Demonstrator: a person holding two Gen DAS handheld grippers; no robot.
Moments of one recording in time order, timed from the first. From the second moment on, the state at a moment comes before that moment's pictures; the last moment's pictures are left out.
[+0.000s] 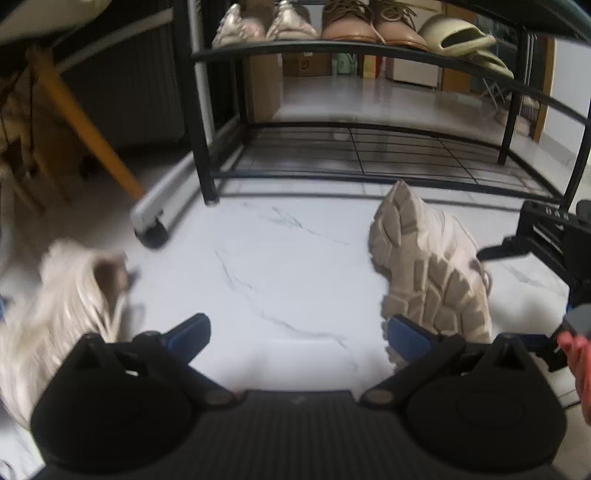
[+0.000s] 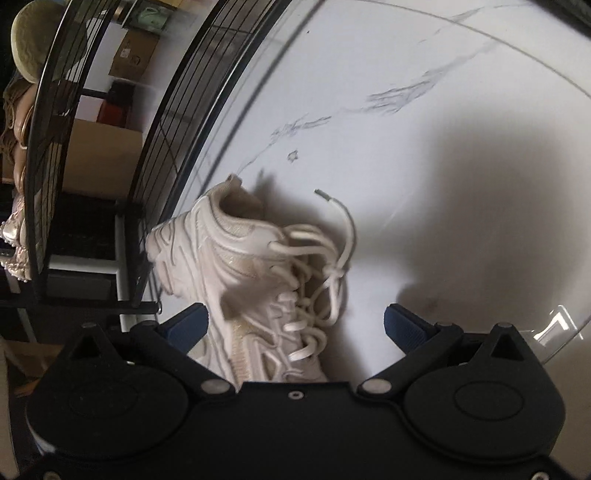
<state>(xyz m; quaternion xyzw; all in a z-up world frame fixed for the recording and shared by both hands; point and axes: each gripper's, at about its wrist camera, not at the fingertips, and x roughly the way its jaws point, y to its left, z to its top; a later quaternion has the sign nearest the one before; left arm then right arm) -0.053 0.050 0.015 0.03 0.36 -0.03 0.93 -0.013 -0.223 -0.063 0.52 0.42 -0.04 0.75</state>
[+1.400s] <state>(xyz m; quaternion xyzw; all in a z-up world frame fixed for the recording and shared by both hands) -0.044 0.074 0.003 -0.06 0.40 0.00 0.91 0.032 -0.125 -0.011 0.30 0.38 0.18 0.85</state>
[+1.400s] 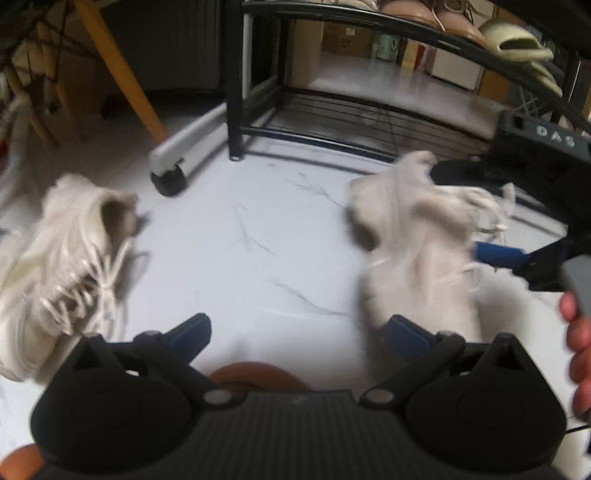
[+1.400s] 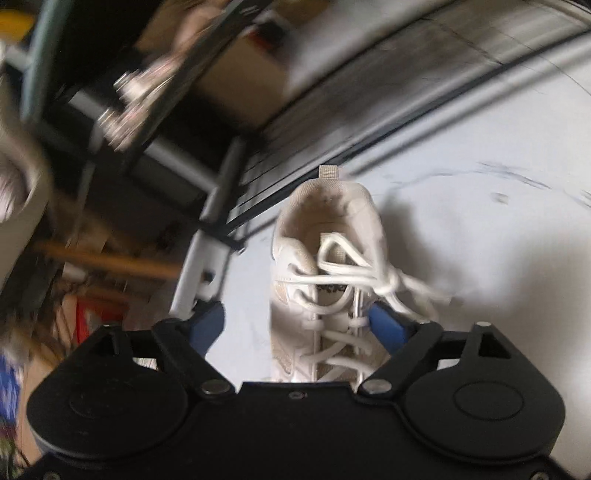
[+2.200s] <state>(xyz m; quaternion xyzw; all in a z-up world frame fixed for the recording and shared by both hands) -0.047 0.074 0.004 -0.06 0.39 0.01 0.92 0.092 -0.030 -0.045 0.02 0.51 0.15 0.84</state>
